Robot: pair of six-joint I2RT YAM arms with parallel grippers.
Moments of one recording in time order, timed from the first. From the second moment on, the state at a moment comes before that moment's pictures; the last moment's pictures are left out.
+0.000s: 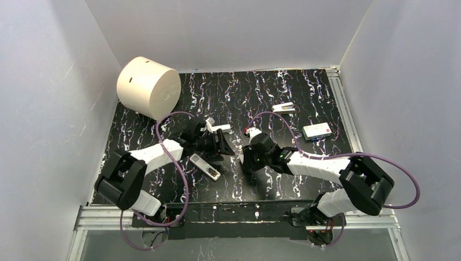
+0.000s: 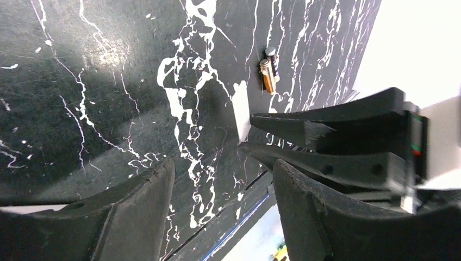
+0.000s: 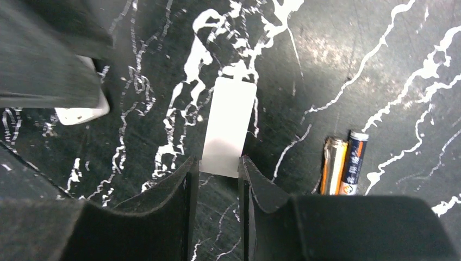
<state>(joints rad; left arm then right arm) -0.56 1.44 0.71 -0.09 0.47 -0.85 0.91 1.40 0.66 -0.10 -0.01 0.45</state>
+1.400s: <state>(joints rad) -0.57 1.57 0.76 0.10 0.69 -0.91 0.92 1.23 0.63 0.01 -0.12 0.55</state>
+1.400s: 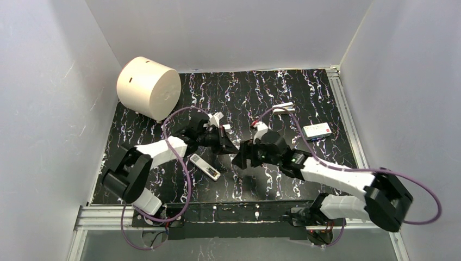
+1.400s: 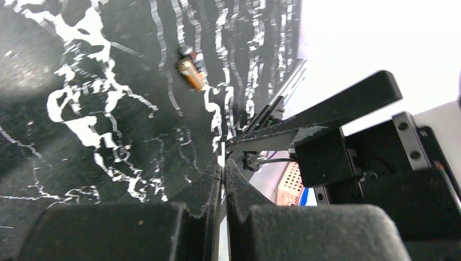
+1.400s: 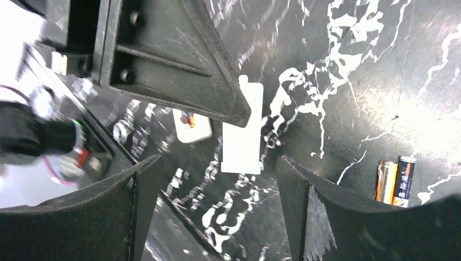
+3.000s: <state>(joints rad) -0.54 1.07 0.75 -0.16 0.28 -1.09 0.91 0.99 0.53 0.33 0.06 1.29</state>
